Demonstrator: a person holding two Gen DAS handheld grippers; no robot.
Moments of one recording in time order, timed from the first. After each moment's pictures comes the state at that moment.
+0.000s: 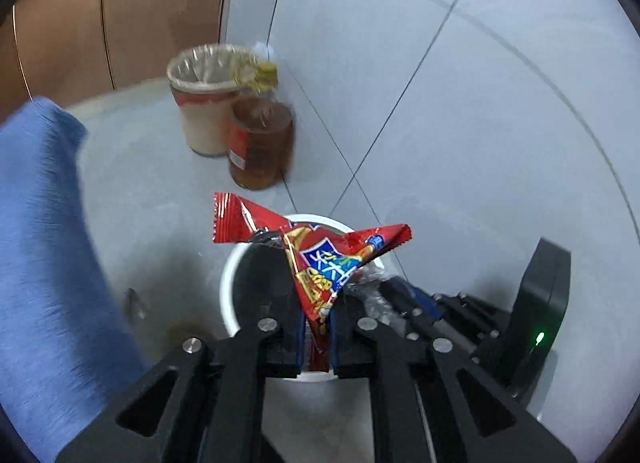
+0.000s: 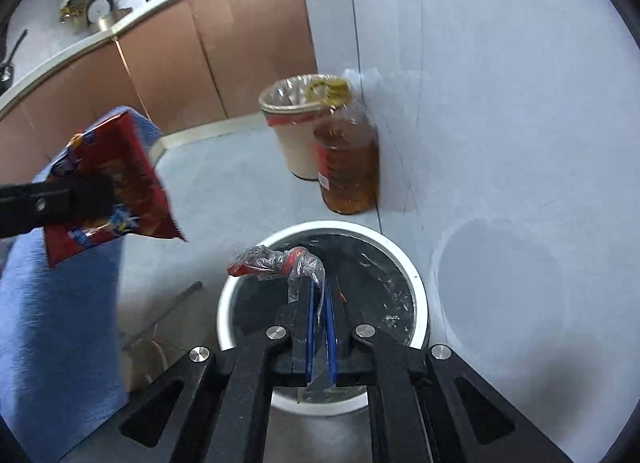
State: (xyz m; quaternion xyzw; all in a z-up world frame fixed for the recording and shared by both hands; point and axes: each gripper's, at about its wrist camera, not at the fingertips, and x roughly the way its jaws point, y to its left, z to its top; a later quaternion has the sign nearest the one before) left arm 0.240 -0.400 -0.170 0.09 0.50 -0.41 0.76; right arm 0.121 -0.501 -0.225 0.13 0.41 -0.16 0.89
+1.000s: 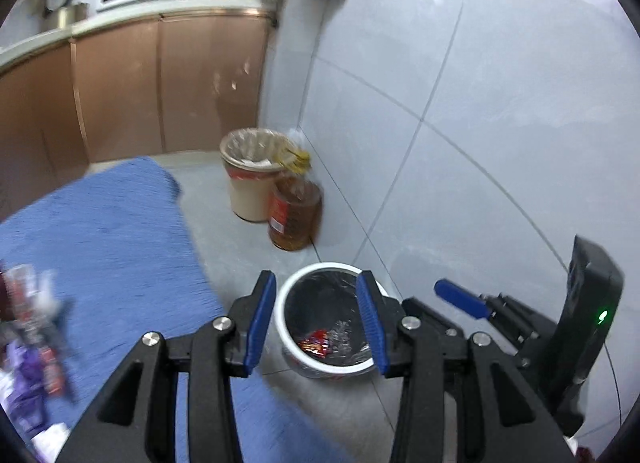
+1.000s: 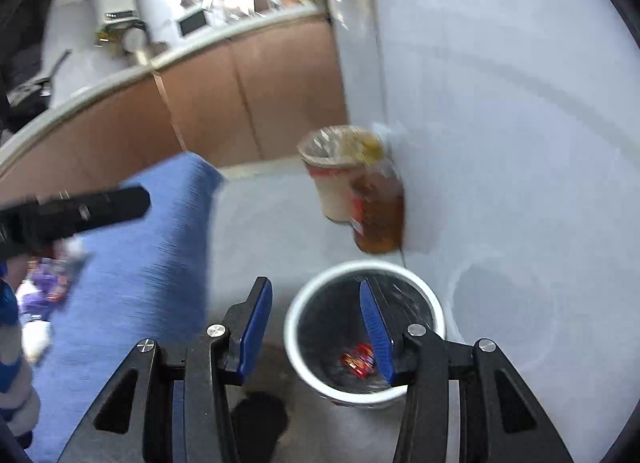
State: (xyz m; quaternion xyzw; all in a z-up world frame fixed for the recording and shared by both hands) left arm 0.175 -0.244 -0.045 0.04 0.37 -0.38 0.85; right arm 0.065 -0.410 -0.089 0.11 0.32 -0.10 0.94
